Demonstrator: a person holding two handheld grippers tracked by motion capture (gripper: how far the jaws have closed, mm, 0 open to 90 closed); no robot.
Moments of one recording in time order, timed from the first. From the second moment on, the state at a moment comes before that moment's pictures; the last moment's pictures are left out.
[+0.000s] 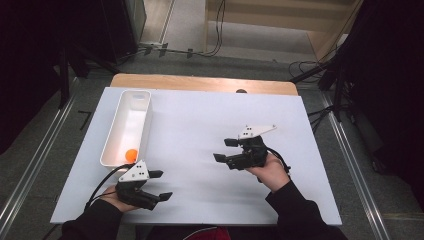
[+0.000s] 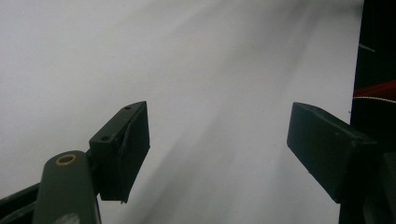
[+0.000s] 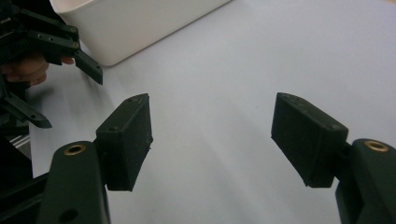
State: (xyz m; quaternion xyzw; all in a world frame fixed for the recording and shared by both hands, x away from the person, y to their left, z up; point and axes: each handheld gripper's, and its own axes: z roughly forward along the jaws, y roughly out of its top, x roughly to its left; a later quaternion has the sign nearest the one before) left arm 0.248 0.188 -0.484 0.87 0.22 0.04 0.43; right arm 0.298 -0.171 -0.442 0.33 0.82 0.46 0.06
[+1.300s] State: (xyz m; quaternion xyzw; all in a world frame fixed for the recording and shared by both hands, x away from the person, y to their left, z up) left arm 0.247 0.187 -0.484 0.87 0.22 0.04 0.43; right arm 0.261 -0.210 -0.454 0.35 0.82 0.45 0.07
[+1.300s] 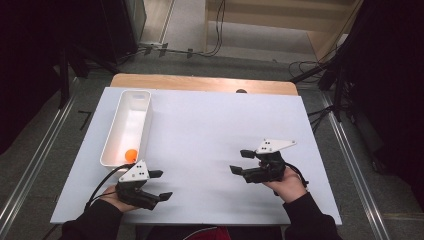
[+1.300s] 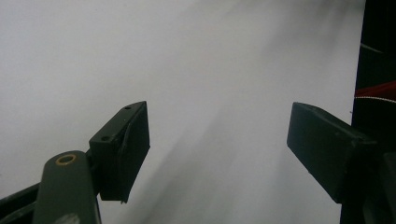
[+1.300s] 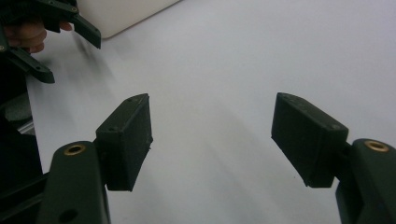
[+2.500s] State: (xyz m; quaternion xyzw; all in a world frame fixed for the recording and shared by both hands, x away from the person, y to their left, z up) left arm 0.248 0.187 -0.484 0.87 0.23 0.04 0.43; right arm 0.226 -0.251 -0.479 0.38 0.82 0.43 0.09
